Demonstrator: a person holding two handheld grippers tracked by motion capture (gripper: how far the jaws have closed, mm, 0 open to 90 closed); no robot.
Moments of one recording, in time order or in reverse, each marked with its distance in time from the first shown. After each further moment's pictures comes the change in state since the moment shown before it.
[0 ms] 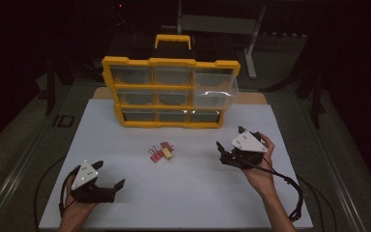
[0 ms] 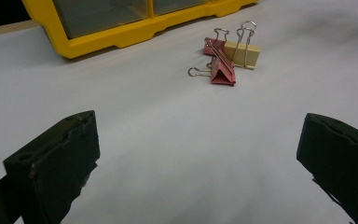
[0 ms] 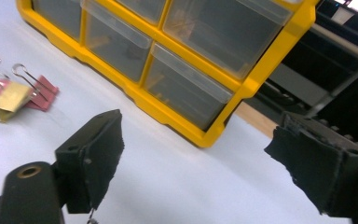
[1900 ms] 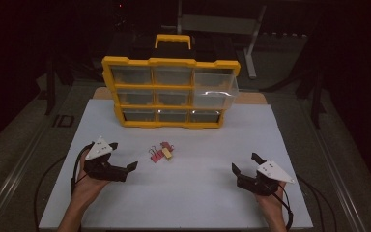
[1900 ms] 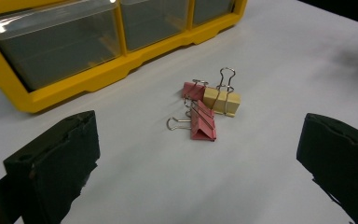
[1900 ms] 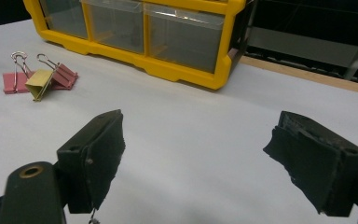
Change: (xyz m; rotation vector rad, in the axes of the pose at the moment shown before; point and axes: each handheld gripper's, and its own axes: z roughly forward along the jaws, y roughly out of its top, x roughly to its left) left arm 0.004 0.070 0.034 0.055 -0.112 0.011; right arm -0.002 -0.096 -0.033 -0.080 0.040 0.290
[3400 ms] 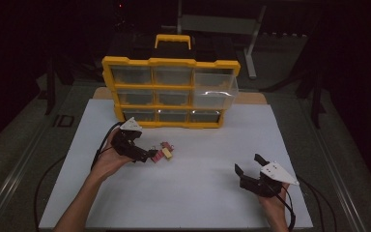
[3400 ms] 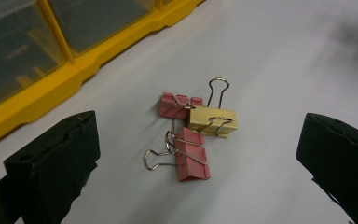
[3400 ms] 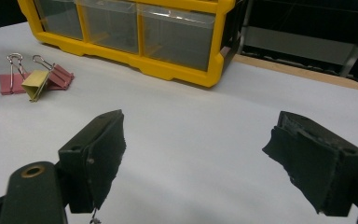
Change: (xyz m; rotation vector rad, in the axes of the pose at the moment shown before) left arm 0.014 0.049 0.074 0.206 -0.165 0.022; right arm -0.005 -0.002 -0.006 -0.004 -0.011 0.011
